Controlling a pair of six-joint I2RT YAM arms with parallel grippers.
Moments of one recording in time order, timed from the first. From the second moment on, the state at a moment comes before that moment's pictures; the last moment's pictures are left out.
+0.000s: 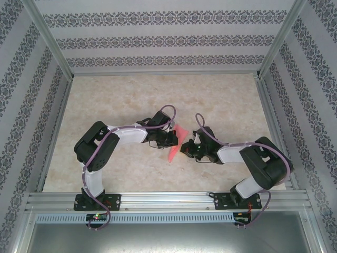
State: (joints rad) left arm -0.68 1.89 1.08 -0.17 0.47 -0.79; right arm 0.53 1.53 0.42 0.31 -0.49 1.05
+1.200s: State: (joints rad) left arm -0.66 1.96 1.11 -0.07 0.50 -0.88; right arm 0.50 1.66 0.43 0.51 -0.52 1.29
